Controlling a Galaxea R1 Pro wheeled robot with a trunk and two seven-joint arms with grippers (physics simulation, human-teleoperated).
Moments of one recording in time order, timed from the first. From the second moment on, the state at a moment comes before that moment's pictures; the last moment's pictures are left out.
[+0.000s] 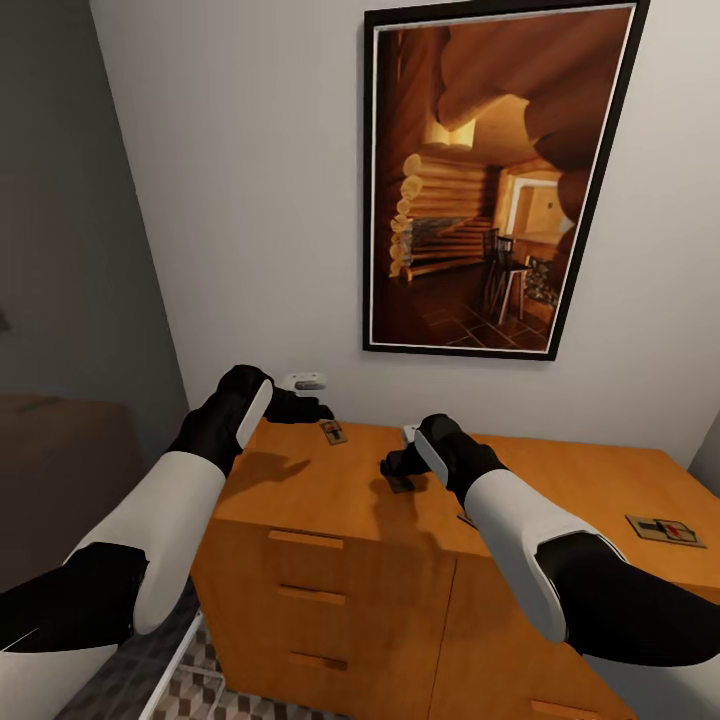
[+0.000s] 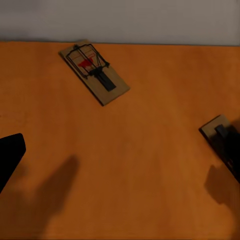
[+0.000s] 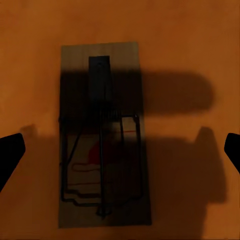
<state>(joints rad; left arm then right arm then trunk) -1.14 -0.09 -0.11 -0.74 0.11 1.01 -0.19 -1.14 0.17 0.18 -0.36 -0.11 0.84 0.00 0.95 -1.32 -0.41</state>
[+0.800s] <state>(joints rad) -1.14 -0.09 -0.11 -0.74 0.11 1.01 -0.19 -1.14 0.17 0.18 -0.36 -0.11 0.84 0.00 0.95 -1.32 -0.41</state>
